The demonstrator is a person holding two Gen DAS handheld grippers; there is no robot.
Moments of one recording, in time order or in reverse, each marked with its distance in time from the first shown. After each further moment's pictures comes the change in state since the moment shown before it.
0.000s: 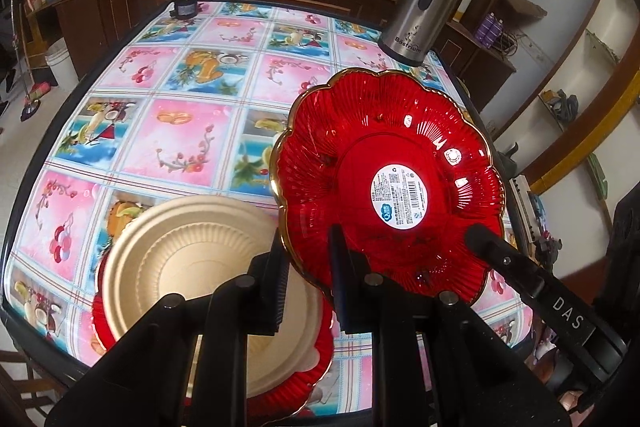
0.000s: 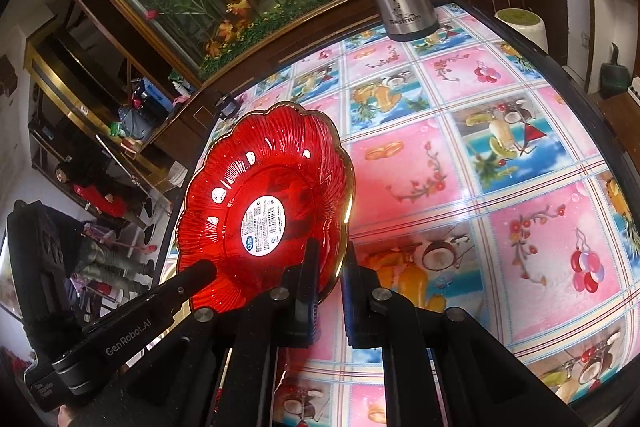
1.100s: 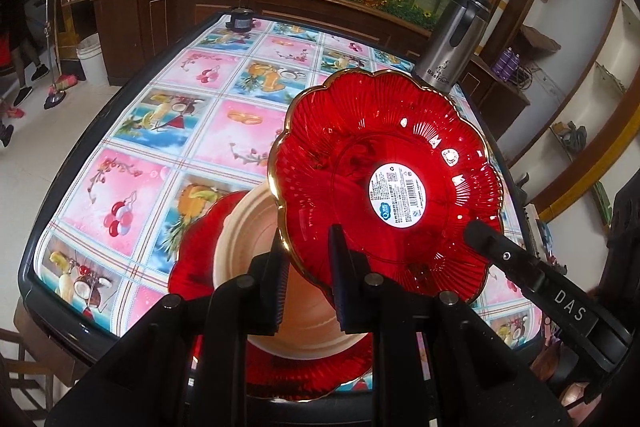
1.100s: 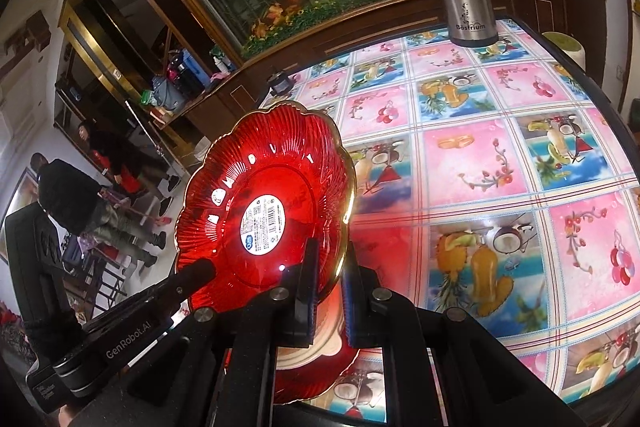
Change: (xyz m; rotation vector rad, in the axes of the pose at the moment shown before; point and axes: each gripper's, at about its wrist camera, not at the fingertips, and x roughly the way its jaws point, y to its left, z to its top) left arm -0.046 0.062 -0.032 -0.078 -0.095 0.045; right arm 0.002 0.068 -0.034 -0.135 0.011 0.074
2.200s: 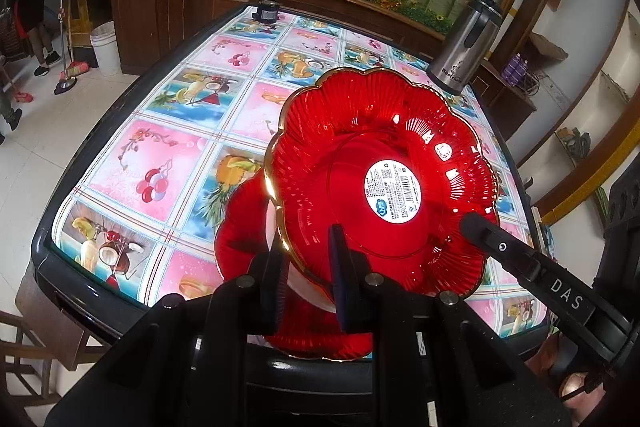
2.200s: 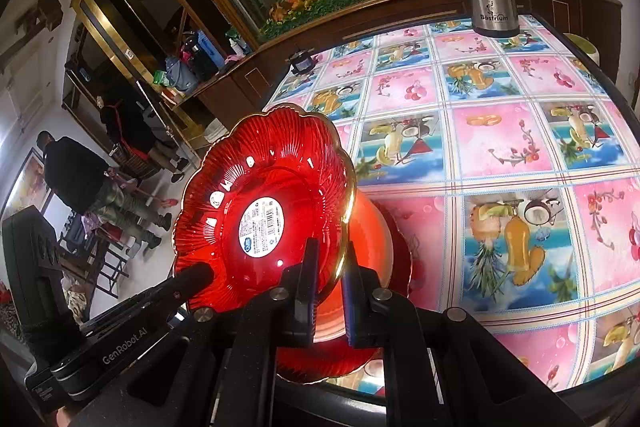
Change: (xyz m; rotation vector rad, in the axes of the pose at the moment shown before) left arm -0.018 0.037 -0.028 -0.039 0.003 0.014; right arm 0.010 0.029 -0.027 -0.046 0.037 0.024
